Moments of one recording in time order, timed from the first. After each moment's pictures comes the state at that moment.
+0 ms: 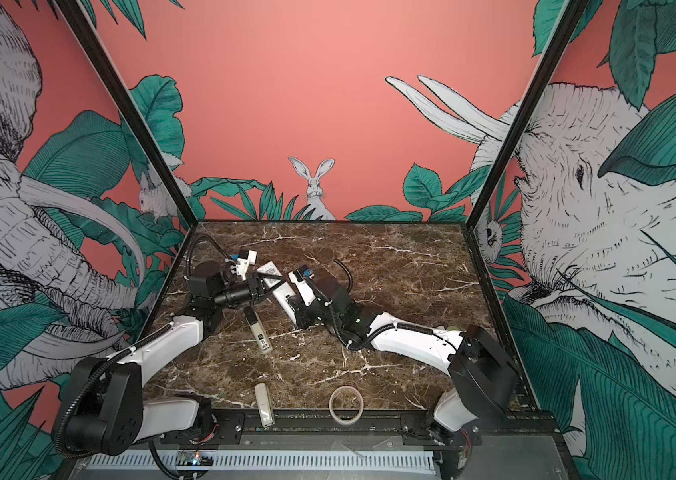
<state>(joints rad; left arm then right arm) -0.21 1.28 0.62 0.39 0.93 -0.99 0.97 1.52 0.97 0.13 -0.09 0.25</state>
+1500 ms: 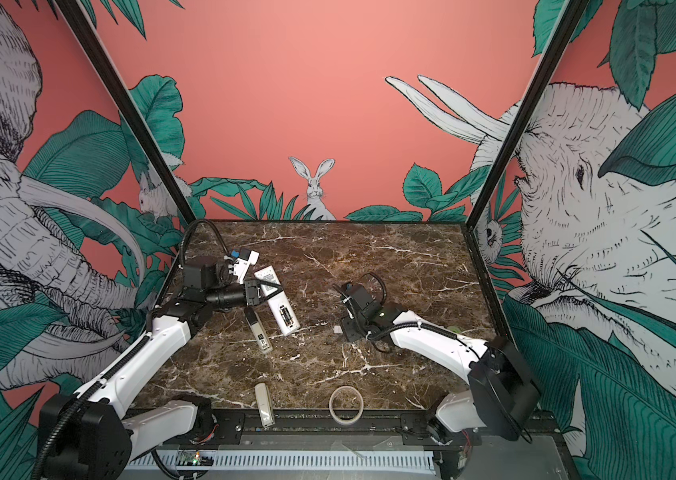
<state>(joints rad) -0.22 1.13 0.77 -0.19 0.91 -0.48 0.77 1.44 0.88 -0.53 0.10 0.30</state>
